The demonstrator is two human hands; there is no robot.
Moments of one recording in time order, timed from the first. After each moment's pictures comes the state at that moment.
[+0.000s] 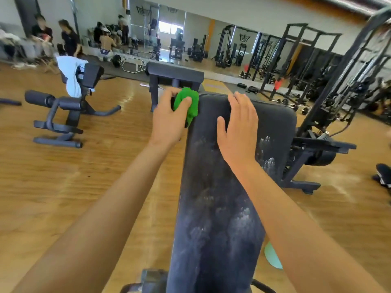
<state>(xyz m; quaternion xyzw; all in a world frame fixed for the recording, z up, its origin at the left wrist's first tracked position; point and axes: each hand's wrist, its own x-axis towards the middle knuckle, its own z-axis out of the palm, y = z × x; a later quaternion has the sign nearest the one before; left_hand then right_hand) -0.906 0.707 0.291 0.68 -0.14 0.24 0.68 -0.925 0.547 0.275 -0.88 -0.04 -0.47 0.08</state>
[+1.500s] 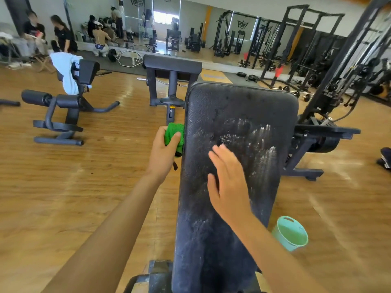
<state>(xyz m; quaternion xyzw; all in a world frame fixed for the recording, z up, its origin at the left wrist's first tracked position) -0.915 0.708 0.203 0.66 -0.10 0.10 0.74 -1.003 0.548 0.175 -0.88 -0.16 -0.41 0.15</state>
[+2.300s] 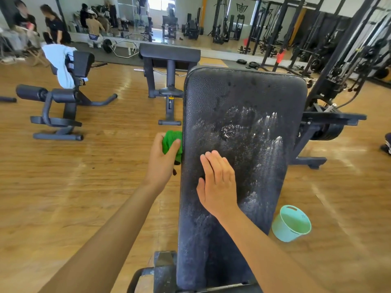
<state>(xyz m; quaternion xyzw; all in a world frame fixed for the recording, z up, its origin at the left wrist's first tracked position) -0.926 0.706 0.176 0.69 -0.09 0.09 0.72 -0.966 0.555 0.109 -0.87 -0.13 -0.48 0.00</state>
